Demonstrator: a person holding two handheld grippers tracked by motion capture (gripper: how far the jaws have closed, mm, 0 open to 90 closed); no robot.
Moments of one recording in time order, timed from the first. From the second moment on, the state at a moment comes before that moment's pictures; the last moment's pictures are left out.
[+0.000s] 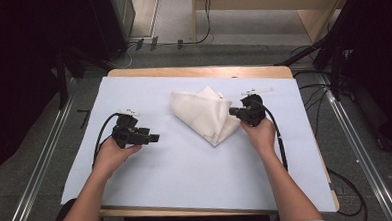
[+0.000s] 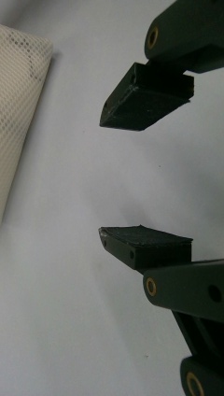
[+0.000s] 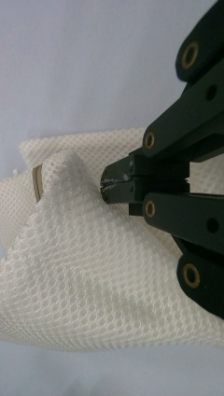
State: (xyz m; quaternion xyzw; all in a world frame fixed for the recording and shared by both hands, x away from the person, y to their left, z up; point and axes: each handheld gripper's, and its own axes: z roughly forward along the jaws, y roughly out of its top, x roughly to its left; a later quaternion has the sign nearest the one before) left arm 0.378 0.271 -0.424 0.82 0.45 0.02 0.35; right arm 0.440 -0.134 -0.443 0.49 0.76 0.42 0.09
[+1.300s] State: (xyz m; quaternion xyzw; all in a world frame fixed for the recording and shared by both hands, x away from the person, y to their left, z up) left arm 0.374 0.330 -0.394 0.77 0.51 0.06 0.37; right arm 0.388 -0.066 -0.433 0.39 0.82 0.41 0.05
